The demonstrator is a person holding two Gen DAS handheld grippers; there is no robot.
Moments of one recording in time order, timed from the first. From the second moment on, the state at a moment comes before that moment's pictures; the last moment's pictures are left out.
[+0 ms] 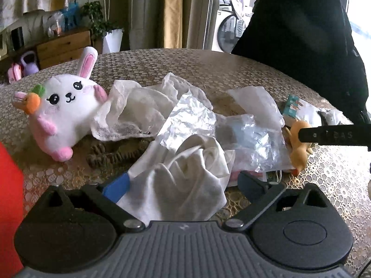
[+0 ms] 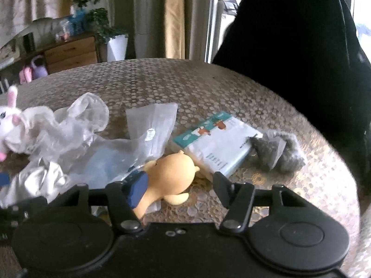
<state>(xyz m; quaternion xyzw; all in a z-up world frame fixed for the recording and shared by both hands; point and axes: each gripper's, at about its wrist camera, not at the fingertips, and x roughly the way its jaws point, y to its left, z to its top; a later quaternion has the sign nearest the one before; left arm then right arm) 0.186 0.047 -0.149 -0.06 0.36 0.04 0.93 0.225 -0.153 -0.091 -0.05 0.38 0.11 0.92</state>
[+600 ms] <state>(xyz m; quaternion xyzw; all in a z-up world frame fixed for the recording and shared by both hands) 0.180 0.049 -0.149 -0.04 0.35 0.06 0.93 0.238 -0.154 -0.105 0.02 0.41 0.12 0.90</state>
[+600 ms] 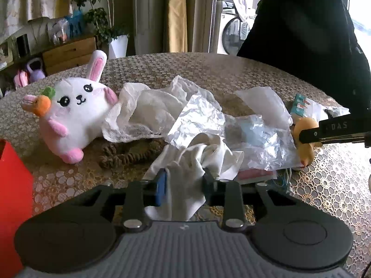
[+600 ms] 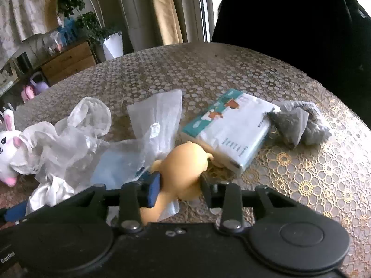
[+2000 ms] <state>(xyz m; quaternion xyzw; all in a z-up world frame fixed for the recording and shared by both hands) 0.050 0.145 0.009 -0.11 0.26 0.10 0.95 0.101 -0.097 0.026 -0.10 0.31 0.33 0.88</state>
